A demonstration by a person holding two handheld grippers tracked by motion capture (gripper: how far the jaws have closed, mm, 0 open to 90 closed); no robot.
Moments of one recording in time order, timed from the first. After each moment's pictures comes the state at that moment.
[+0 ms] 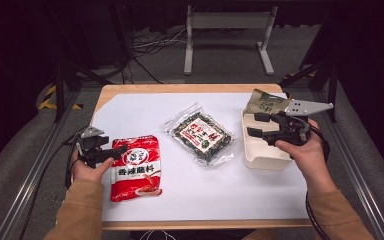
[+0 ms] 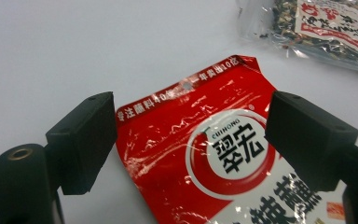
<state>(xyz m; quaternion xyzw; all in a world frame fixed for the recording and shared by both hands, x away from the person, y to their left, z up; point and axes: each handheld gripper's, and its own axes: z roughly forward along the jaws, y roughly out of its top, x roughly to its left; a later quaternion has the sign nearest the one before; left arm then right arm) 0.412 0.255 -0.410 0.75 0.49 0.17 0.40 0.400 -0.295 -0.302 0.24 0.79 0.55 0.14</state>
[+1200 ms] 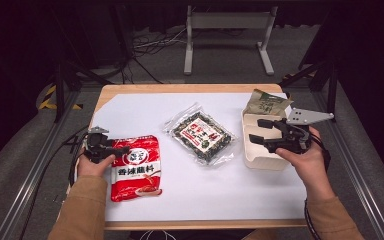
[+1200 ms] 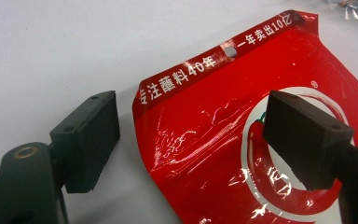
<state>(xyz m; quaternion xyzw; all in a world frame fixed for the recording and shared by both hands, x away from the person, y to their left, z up) 0.448 0.268 -0.453 0.77 0.50 0.10 0.38 0.389 -0.301 -0.318 0.26 0.79 0.53 0.16</state>
